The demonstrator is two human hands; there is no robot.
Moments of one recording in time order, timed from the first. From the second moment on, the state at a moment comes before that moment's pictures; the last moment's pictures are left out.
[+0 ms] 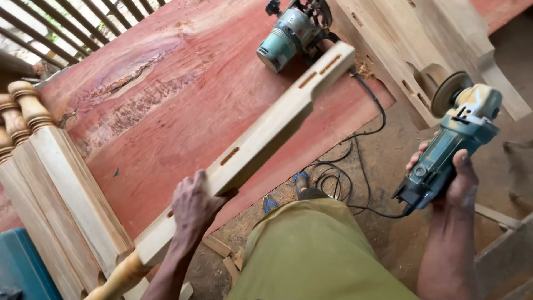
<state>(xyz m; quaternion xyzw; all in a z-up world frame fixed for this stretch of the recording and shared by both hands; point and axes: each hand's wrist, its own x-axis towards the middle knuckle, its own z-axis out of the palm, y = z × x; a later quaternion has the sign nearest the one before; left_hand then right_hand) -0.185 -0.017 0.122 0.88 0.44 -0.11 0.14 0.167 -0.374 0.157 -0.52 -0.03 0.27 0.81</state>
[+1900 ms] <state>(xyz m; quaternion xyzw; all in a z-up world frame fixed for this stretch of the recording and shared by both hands) -0.166 -0.195 0.043 0.50 0.44 0.20 0.72 -0.036 -0.206 0.078 -0.76 -0.30 0.47 0.33</state>
